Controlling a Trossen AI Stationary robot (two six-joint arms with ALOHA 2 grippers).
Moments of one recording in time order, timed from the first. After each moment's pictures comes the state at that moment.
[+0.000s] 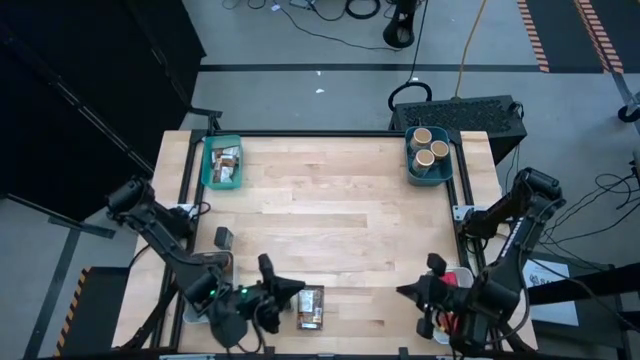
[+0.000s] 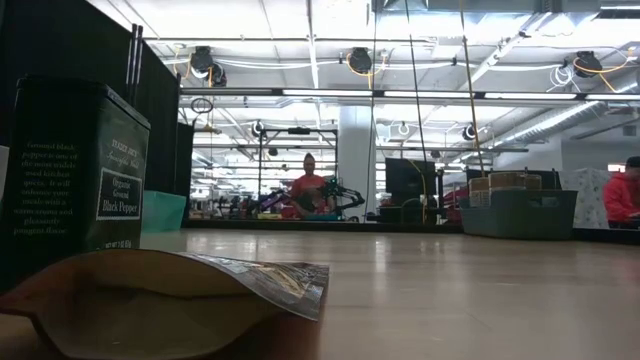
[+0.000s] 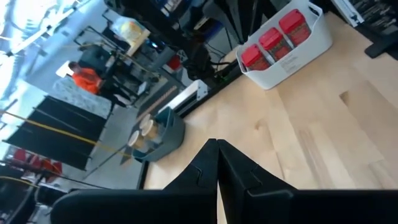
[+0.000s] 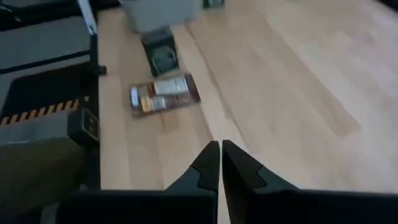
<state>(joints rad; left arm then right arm) -0.79 1.65 1.29 -0.14 -1.02 0.35 1.03 1.49 1.21 -0.90 0.87 1.24</state>
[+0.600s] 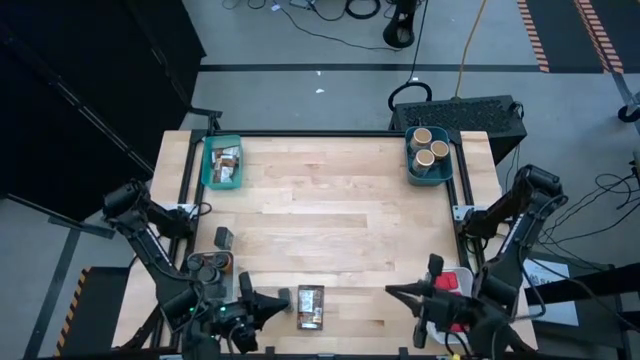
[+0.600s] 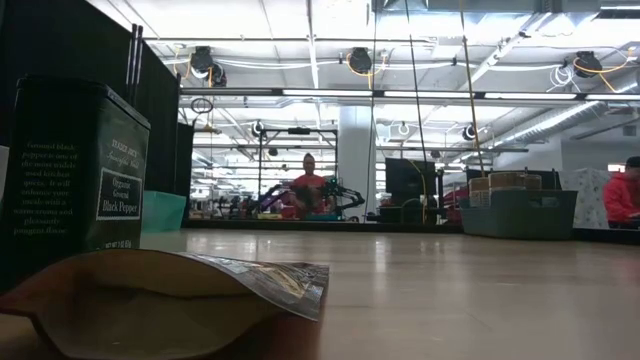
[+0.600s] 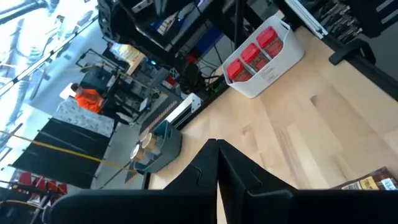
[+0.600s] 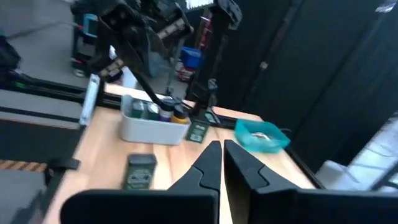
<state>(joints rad) -0.94 1.65 1.29 -0.18 -1.11 0.35 1.03 1.46 1.17 -0.14 1.27 0.15</state>
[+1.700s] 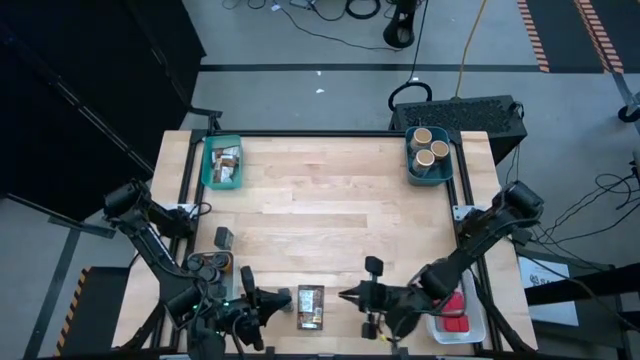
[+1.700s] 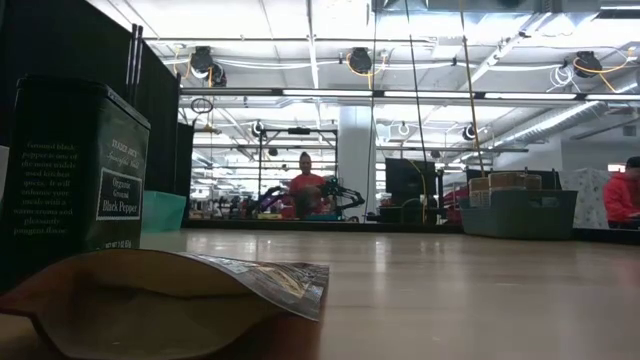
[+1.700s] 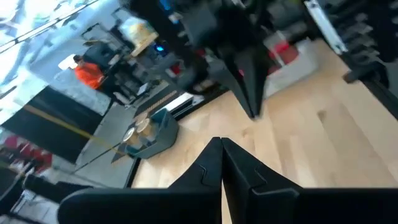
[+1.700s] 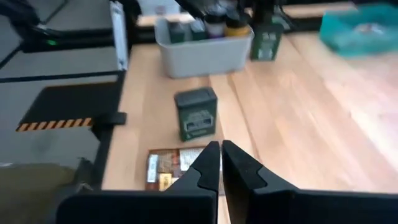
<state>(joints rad) -0.91 1.65 1.29 -0.17 -1.12 0.18 0.72 1.69 1.17 -0.10 0.69 0.54</state>
